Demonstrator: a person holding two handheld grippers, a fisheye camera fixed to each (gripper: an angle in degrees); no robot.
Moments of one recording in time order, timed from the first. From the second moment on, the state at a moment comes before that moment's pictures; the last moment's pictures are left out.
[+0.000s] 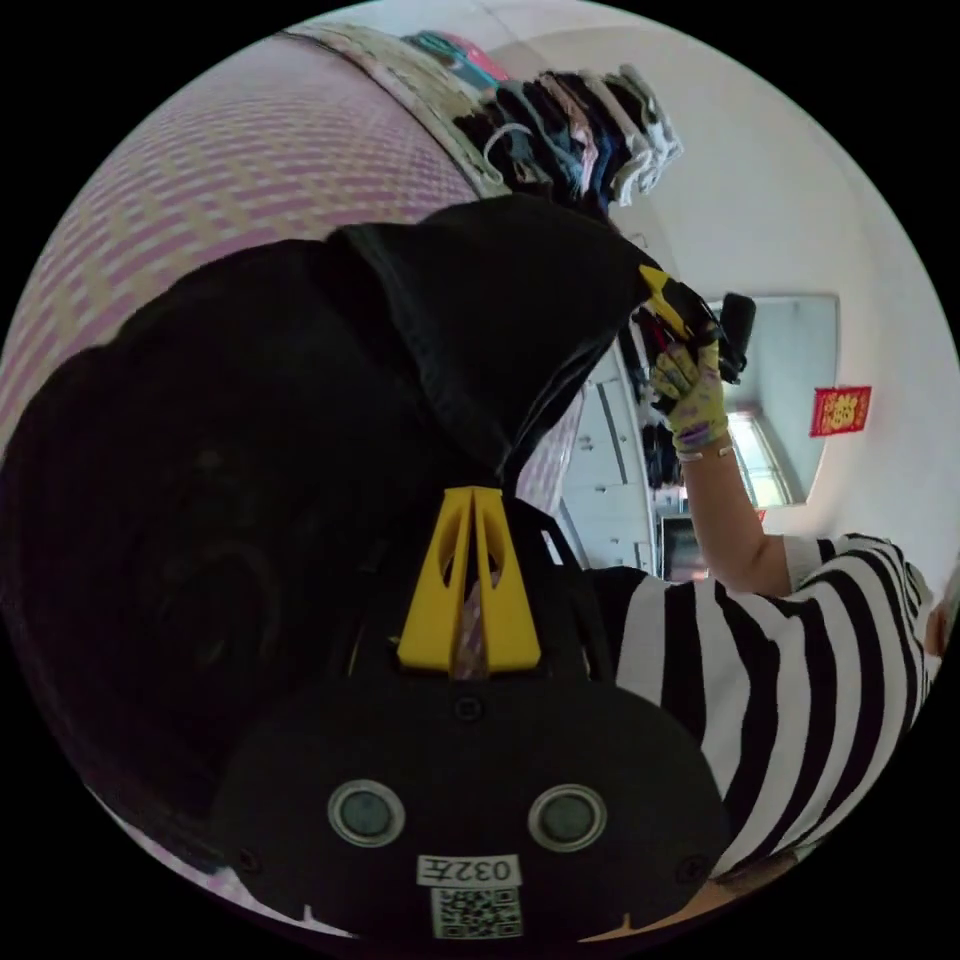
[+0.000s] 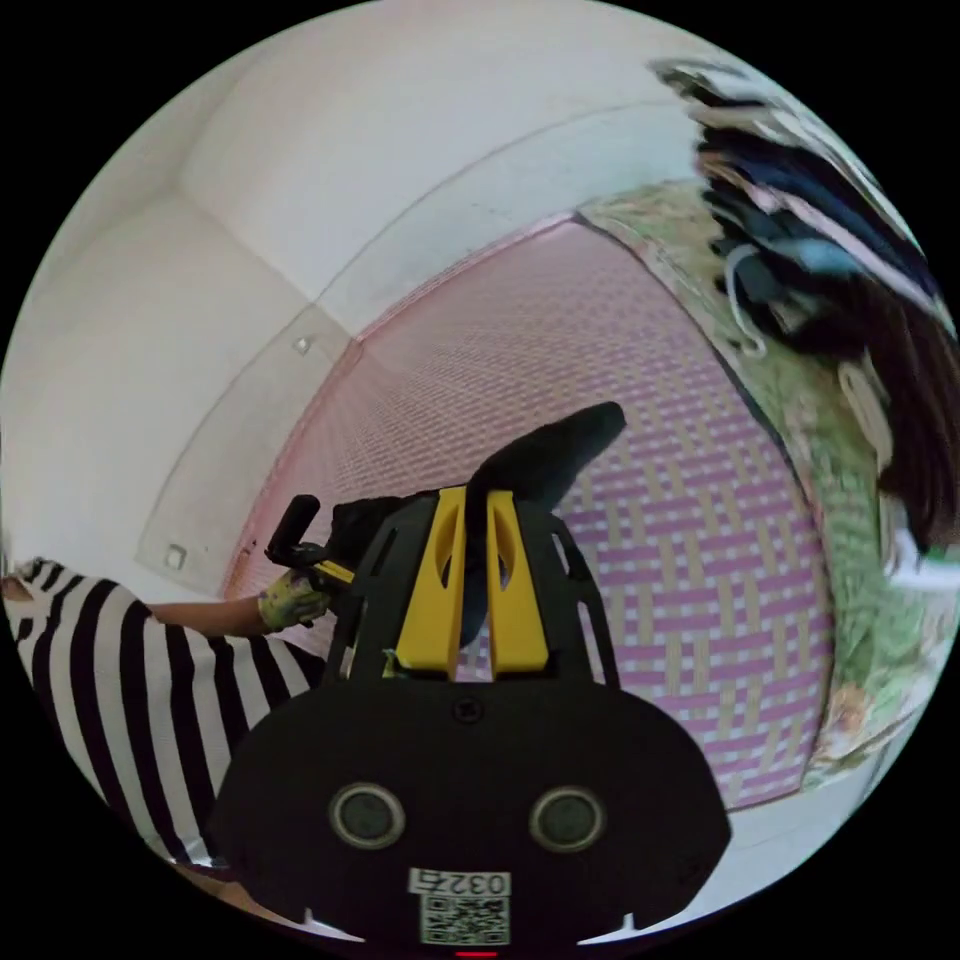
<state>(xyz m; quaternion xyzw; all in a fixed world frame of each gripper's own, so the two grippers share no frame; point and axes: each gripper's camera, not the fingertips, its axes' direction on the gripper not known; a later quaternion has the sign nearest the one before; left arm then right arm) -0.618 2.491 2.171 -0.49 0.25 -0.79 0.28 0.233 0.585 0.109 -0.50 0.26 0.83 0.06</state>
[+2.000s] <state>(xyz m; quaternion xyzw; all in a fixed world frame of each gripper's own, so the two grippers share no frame) -0.823 2.377 1.897 -0.42 -0.08 -0.87 0.25 0.101 0.621 0.216 -0.42 0.05 0.91 0.02</state>
